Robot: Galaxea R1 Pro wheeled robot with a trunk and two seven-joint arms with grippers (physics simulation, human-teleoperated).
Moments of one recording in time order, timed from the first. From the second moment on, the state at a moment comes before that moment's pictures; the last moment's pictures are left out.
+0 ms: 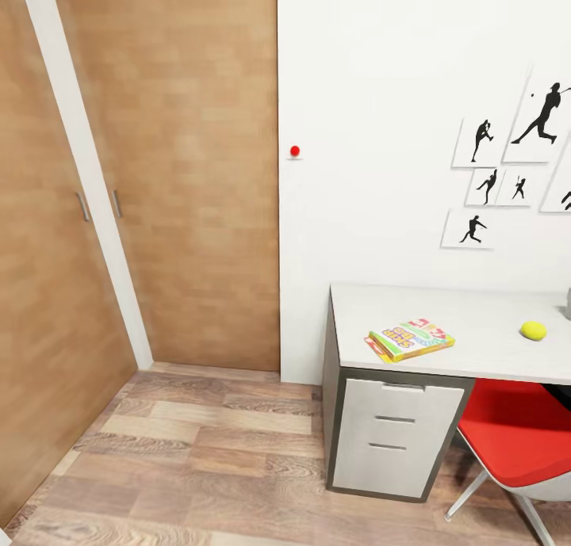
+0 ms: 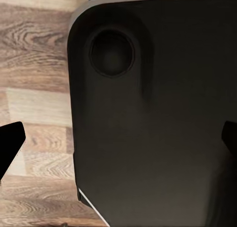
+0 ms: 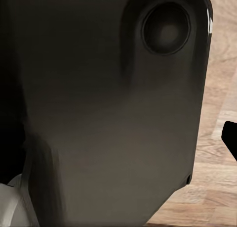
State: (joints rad) left arm 0.00 0.00 0.00 -0.01 0.00 -0.04 0.00; right arm 0.00 0.04 -0.01 0.00 -0.01 0.00 0.00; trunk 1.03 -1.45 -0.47
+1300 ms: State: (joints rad) left arm 0.00 -0.01 0.01 -0.01 0.00 -0.09 0.00; right arm 0.00 0.04 -0.01 0.00 -0.01 -0.01 0.00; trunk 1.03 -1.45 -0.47
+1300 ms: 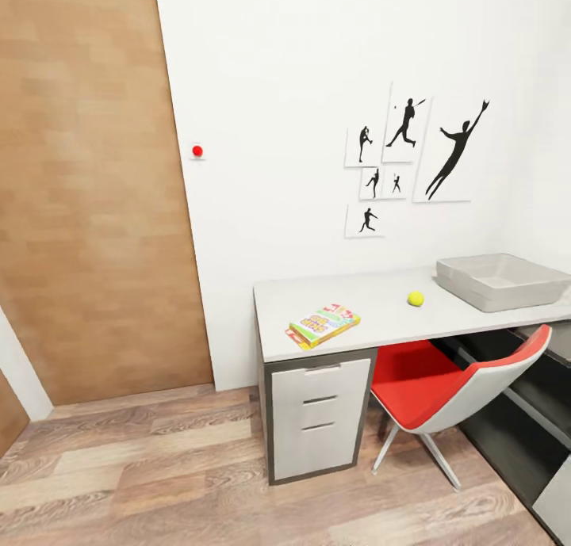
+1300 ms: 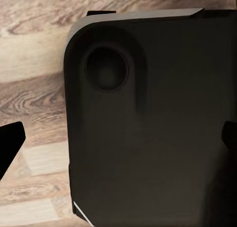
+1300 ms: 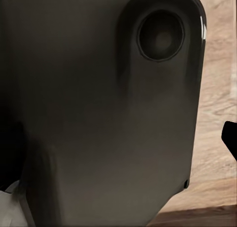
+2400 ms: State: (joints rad) left arm 0.00 0.00 0.01 -0.01 0.00 -0.09 0.00; right arm 0.00 0.03 -0.01 0.00 -0.05 -0.07 0.00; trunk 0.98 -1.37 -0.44
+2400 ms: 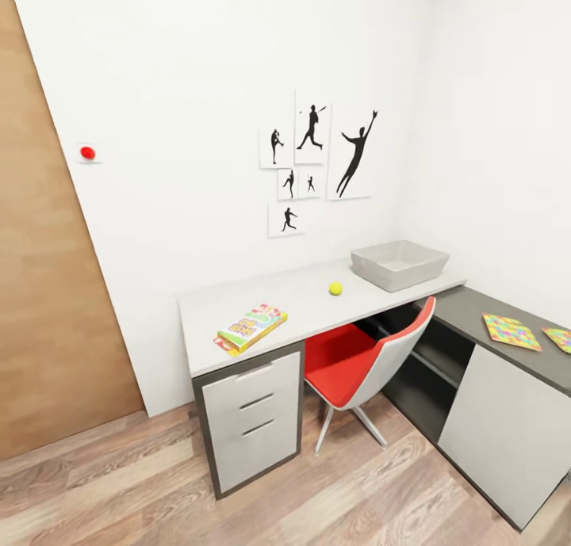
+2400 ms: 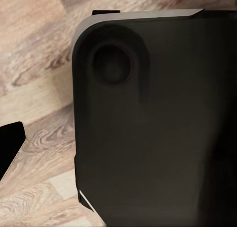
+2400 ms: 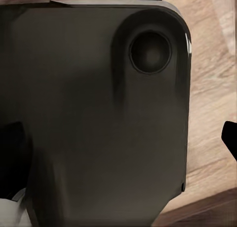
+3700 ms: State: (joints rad) left arm -0.25 0.01 0.01 -0.19 0.00 0.10 0.01; right arm -0.11 -0.08 -0.13 -0.03 -0.17 -0.40 -0.09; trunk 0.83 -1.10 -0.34
